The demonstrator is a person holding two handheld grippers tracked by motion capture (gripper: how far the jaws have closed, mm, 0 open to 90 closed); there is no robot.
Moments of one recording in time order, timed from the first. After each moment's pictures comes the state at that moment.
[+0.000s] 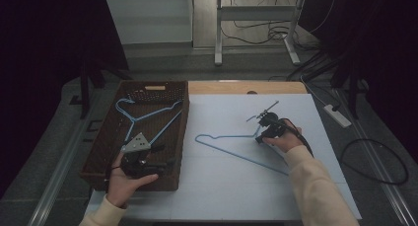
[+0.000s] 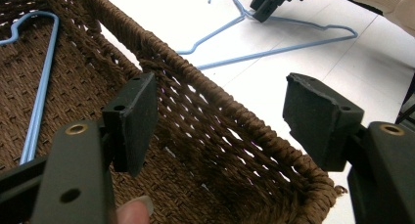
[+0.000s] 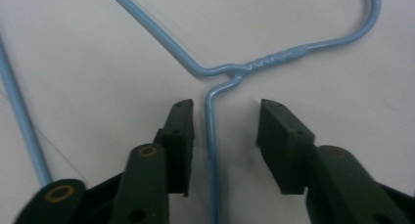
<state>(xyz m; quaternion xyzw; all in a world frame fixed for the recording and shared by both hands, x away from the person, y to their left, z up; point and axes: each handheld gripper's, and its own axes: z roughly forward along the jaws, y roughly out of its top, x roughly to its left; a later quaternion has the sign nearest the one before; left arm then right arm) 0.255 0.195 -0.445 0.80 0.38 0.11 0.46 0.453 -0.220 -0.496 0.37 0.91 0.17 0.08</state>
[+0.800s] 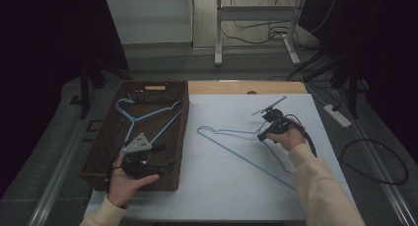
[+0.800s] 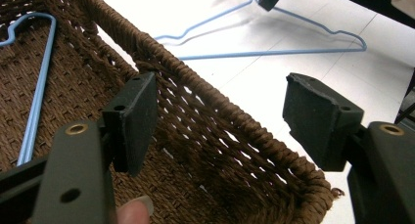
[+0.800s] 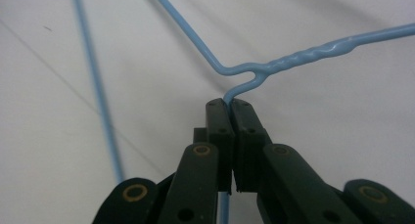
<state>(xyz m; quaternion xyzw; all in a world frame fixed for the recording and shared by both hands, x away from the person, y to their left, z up) 0.254 0.192 -0.444 0.80 0.37 0.11 0.46 0.448 -0.227 -0.471 0.43 0.88 0.20 -0.01</state>
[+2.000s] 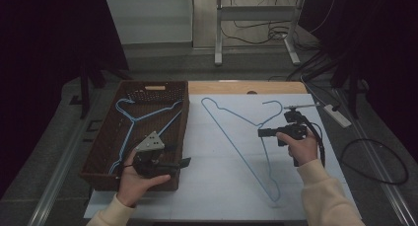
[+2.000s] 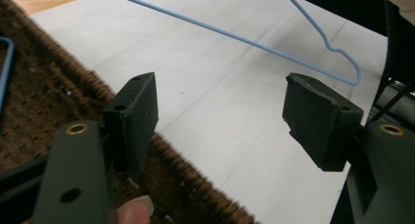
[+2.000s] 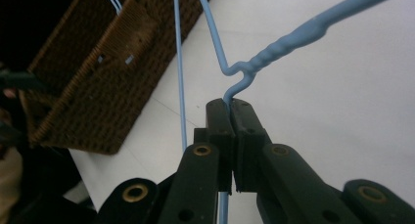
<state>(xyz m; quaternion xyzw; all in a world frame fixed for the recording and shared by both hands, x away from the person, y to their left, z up) 0.254 0.158 -0.428 0.81 0.35 0.10 0.47 0.392 -0.255 -0.428 0.49 0.75 0.44 -0.09</state>
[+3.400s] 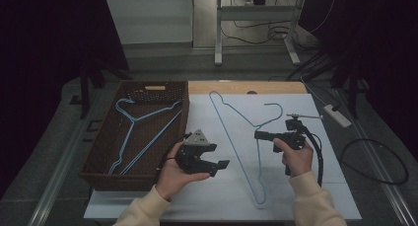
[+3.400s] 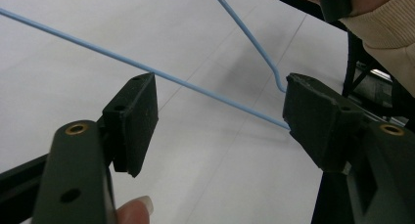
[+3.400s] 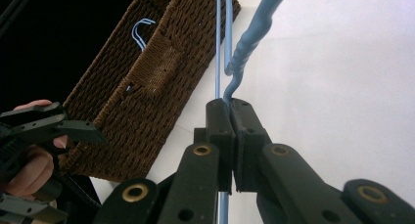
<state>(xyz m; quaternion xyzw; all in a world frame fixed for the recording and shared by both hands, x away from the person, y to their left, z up) 0.280 0.062 -0.427 0.84 0.30 0.04 0.45 0.365 -0.248 -0.438 0.50 0.70 0.51 -0.08</state>
